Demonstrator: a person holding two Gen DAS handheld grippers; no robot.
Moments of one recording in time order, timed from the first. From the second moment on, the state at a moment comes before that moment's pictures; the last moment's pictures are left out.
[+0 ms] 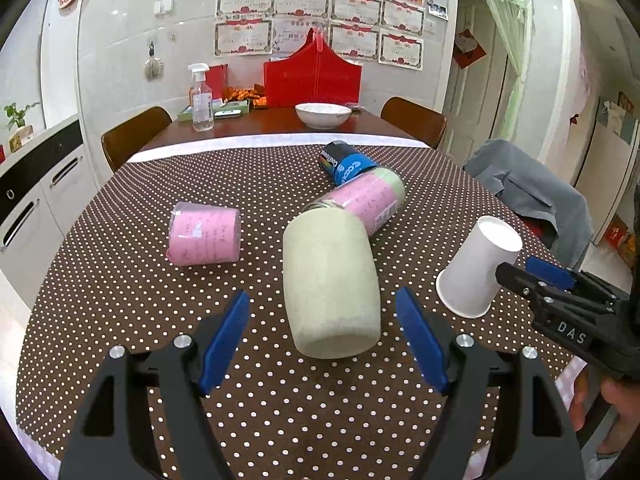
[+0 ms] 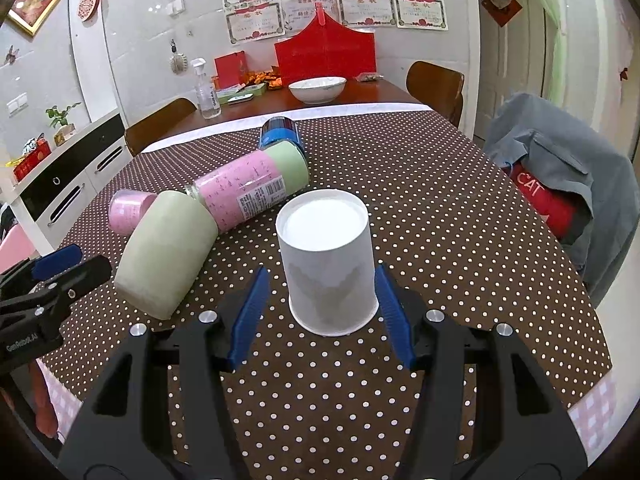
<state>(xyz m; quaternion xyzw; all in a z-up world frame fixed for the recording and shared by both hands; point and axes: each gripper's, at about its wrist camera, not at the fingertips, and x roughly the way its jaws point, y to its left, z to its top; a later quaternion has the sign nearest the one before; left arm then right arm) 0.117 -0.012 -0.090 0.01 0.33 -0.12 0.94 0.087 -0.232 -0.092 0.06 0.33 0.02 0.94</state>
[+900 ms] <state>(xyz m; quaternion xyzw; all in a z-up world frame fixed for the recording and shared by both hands) 0.013 -0.013 -0.021 0.05 0.16 -0.07 0.98 -0.026 -0.207 -0.016 0.01 0.14 0.01 0.99</state>
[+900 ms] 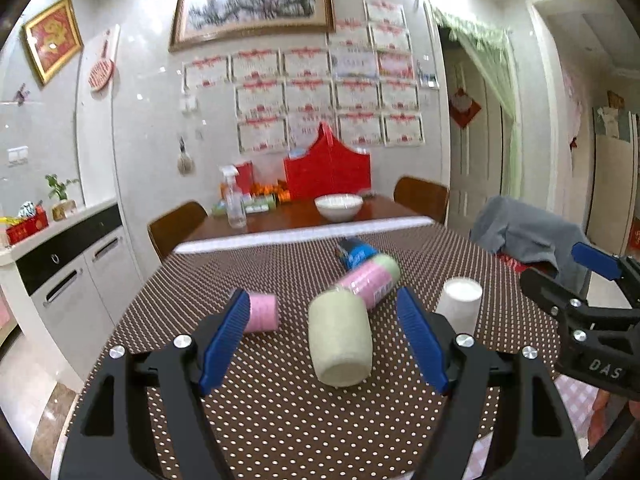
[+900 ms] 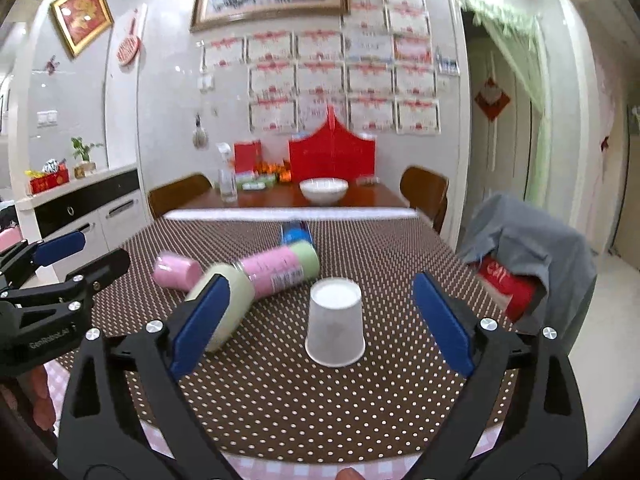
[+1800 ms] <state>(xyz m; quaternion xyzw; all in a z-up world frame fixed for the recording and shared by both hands) -0.042 0.020 0.010 0.03 0.06 -0.03 1.00 -0.066 -0.167 0.010 -0.01 0.06 0.03 1.00</state>
